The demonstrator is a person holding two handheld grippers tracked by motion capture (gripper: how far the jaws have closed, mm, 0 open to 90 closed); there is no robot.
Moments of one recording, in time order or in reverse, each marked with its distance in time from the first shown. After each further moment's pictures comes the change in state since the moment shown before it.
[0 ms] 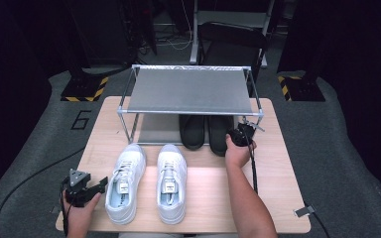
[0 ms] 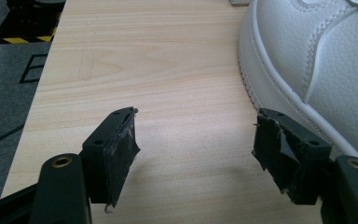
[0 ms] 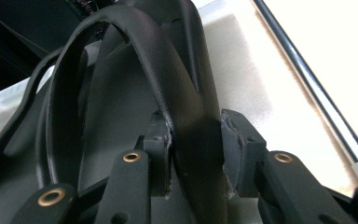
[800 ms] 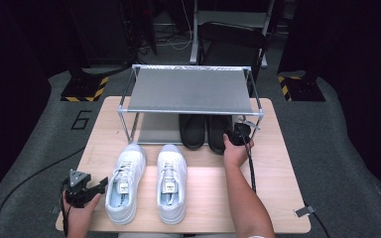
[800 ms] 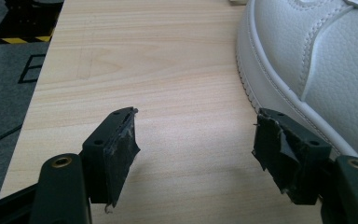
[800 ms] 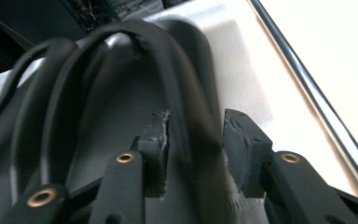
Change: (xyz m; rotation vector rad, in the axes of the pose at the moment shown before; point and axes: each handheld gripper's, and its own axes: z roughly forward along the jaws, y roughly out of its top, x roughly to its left) left arm 0.000 -0.001 0.000 -0.004 -0.004 0.010; right arm 0.008 -0.002 0.009 -0.023 -0.032 -0.072
